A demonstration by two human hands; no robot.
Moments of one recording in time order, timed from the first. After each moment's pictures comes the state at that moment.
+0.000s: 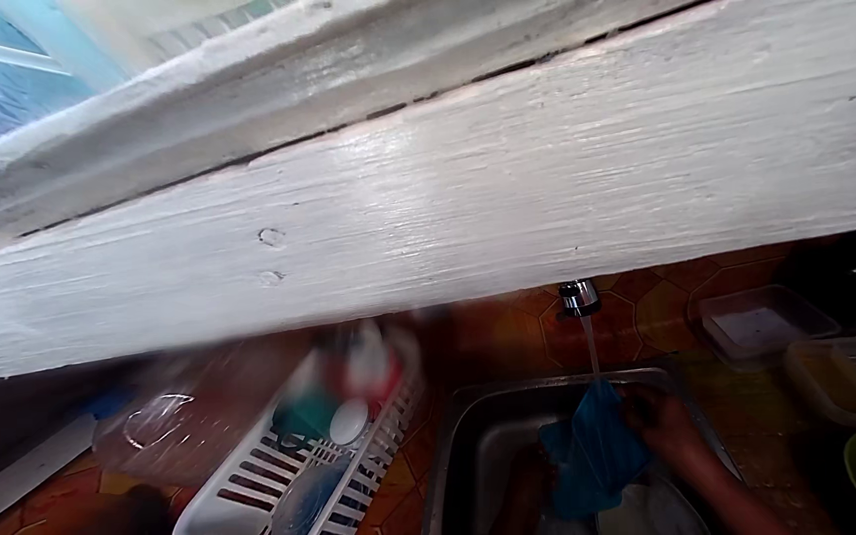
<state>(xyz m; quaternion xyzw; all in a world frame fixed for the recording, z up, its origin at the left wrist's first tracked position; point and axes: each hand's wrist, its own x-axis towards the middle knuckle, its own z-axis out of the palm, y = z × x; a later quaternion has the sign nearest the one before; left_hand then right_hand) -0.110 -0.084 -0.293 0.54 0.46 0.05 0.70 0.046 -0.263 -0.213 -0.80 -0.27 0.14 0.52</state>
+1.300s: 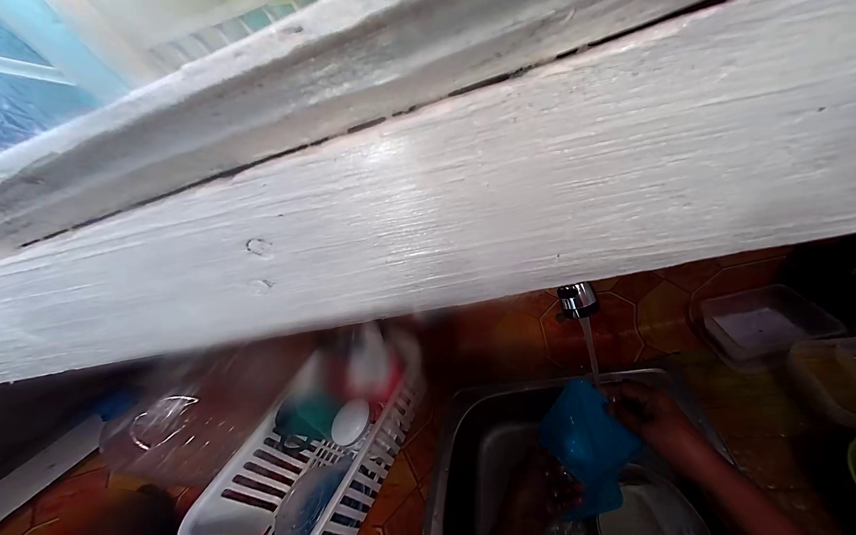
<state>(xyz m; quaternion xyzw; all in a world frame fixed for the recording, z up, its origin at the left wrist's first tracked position) -0.114 -0.093 -0.281 0.43 0.43 0.01 0.79 0.056 -0.261 -0.212 -0.70 -0.32 0.22 0.60</state>
